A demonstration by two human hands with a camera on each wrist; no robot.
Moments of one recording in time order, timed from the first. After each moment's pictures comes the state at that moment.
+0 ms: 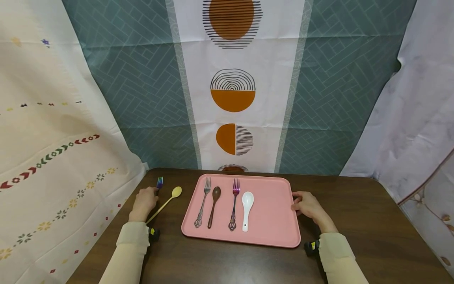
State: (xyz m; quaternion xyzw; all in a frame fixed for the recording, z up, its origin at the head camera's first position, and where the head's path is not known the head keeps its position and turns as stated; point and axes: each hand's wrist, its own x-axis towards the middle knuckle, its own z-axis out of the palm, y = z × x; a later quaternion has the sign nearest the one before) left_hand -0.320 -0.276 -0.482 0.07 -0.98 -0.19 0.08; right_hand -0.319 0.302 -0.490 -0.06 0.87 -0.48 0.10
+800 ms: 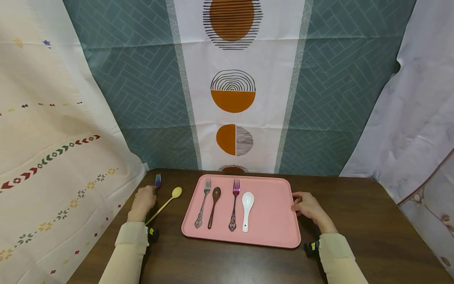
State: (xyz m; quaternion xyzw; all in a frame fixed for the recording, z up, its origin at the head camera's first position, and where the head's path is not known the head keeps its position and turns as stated) left_hand -0.314 -0.273 -0.467 0.06 -0.98 -0.18 0.10; right_hand -0.318 0.301 -0.488 -0.05 0.87 -0.48 0.10
